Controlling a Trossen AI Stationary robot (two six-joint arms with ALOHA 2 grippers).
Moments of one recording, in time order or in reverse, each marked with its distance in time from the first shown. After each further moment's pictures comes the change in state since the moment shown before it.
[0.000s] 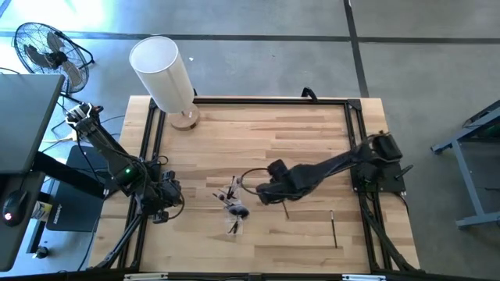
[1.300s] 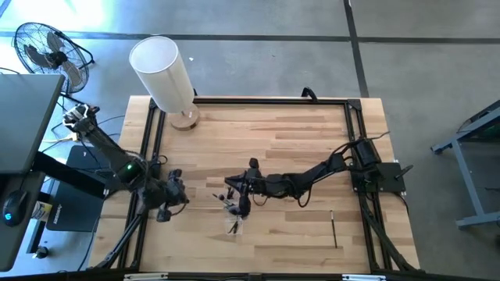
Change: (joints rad) left arm 0.082 -0.021 0.000 0.121 -0.009 0.204; right arm -0.048 0.185 -0.333 1.886 0.046 -1.096
